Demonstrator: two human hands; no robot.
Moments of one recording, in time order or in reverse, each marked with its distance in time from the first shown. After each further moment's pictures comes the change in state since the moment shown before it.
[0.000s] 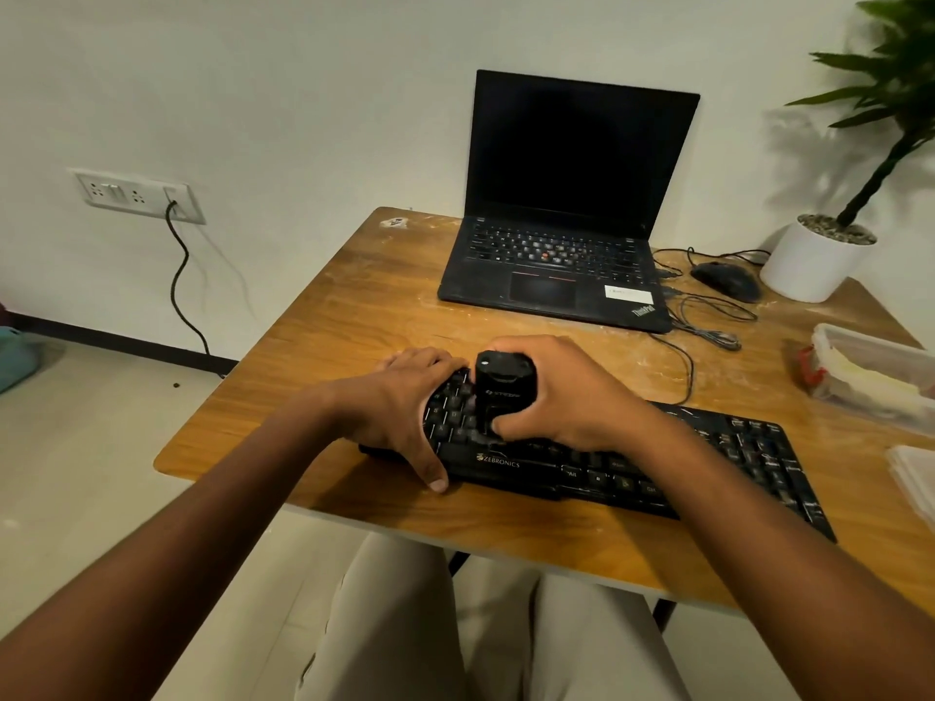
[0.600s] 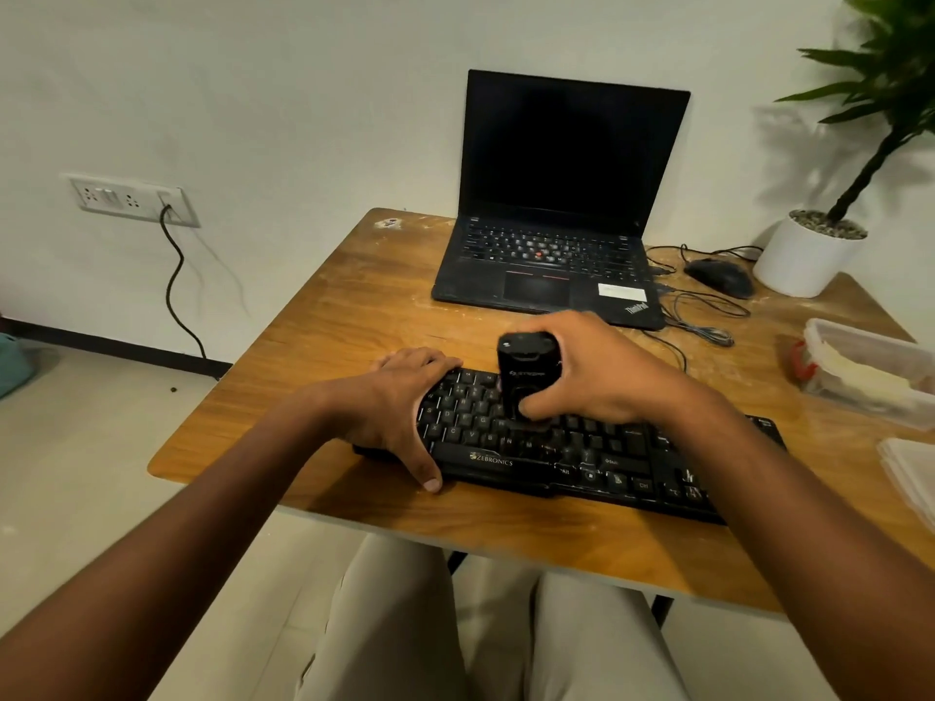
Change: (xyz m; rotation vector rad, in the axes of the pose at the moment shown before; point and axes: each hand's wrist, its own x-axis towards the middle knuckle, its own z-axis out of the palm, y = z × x) left_hand -0.001 0.004 -0.001 0.012 -0.023 -0.049; right_hand -0.009 0.001 -0.034 -0.057 -0.018 0.053
